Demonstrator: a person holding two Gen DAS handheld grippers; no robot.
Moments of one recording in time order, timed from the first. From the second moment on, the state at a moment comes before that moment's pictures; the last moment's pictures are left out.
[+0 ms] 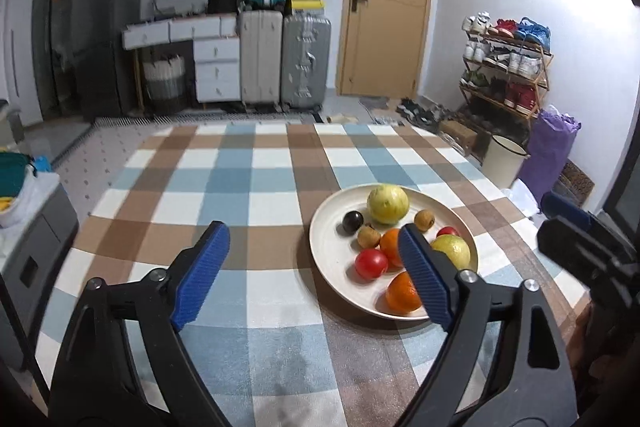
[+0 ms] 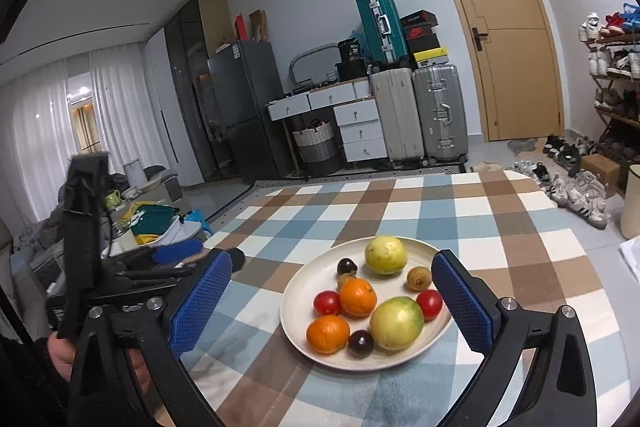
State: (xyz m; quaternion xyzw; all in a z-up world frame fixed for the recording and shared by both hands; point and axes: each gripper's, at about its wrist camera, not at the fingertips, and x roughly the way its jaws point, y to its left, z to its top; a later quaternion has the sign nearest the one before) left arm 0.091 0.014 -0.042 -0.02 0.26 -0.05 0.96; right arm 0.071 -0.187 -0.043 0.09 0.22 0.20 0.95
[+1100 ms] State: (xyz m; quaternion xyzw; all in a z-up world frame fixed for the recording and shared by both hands) left arm 0.051 0.007 -0.070 0.00 0.16 0.00 0.99; right arm 0.049 -0.164 -0.073 -0.02 0.18 0.13 0.98
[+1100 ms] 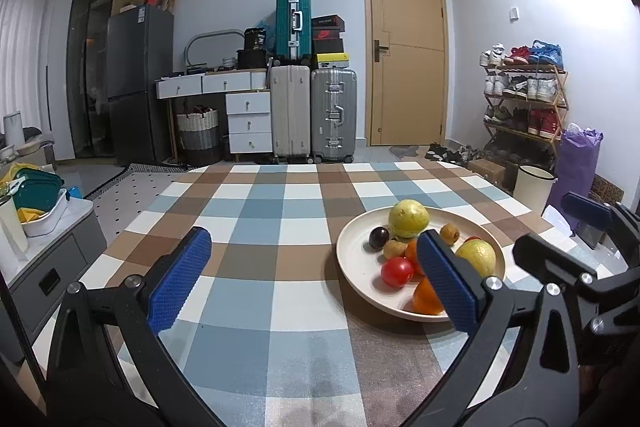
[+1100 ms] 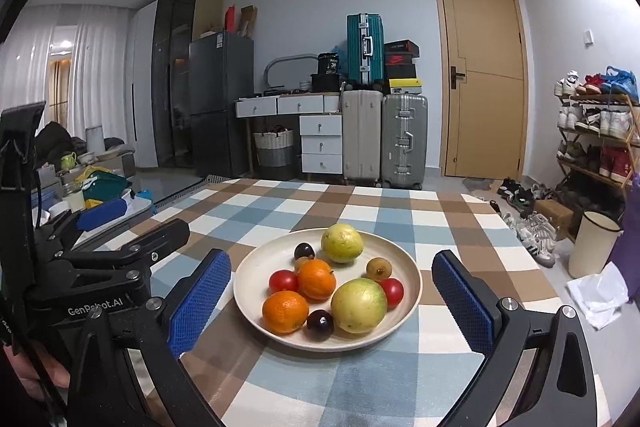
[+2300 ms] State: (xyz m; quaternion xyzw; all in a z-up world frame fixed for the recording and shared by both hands) left arm 0.053 0.006 -0.069 0.00 0.16 0.00 0.99; right arm 0.048 -0.164 -0.073 -0.02 0.18 0.14 0.97
